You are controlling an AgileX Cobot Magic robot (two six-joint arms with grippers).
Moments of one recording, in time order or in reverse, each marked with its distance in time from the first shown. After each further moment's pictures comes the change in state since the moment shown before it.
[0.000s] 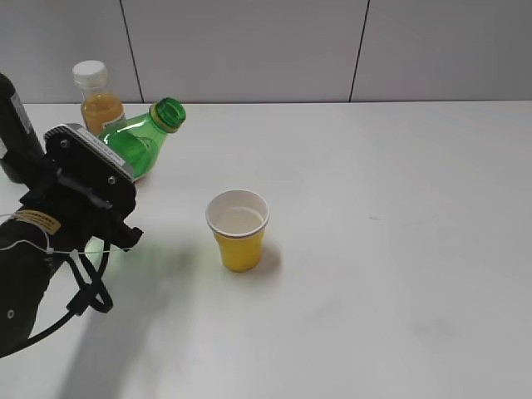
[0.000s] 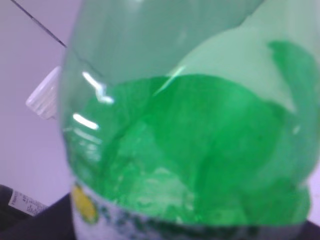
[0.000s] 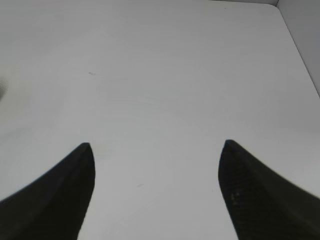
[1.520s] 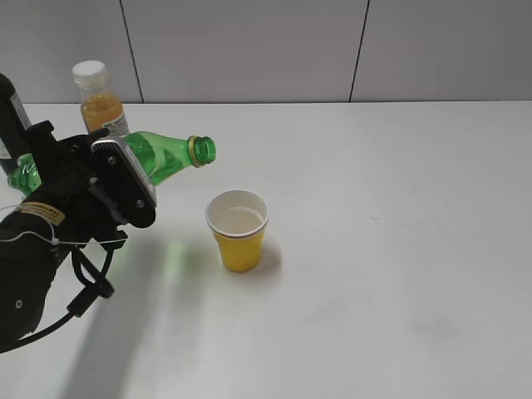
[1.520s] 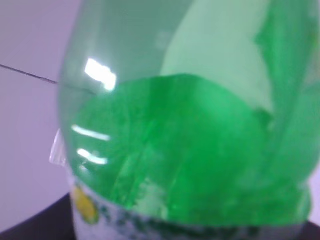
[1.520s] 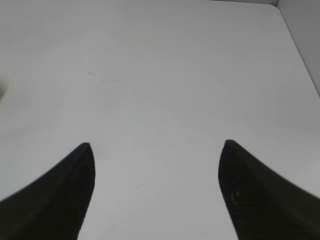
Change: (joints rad) left arm -0.002 0.001 -0.027 -0.018 0.000 0.441; right arm 0.000 0.000 0.000 0.000 0.000 0.000
